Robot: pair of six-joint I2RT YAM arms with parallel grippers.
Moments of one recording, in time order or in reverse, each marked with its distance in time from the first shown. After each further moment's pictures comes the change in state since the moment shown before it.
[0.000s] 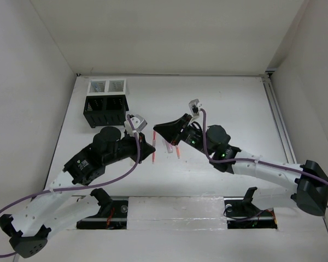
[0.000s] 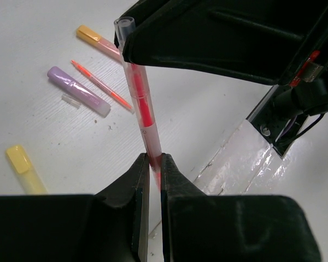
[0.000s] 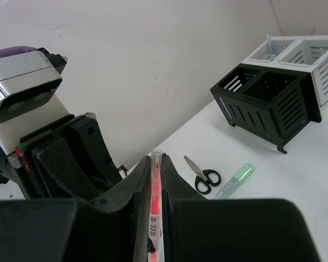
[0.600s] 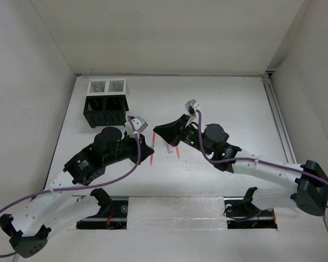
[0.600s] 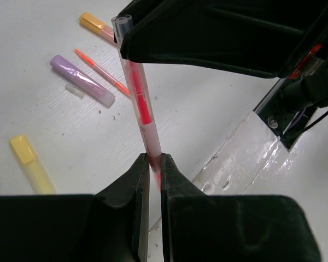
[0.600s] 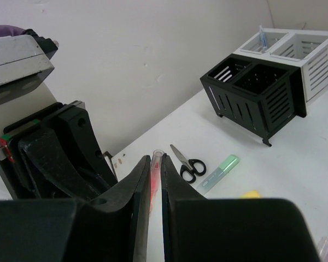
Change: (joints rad) left arm 0.000 0.000 0.000 -0.037 -0.008 0.015; right arm -0.007 0.002 0.014 -0.072 -0.024 -0.079
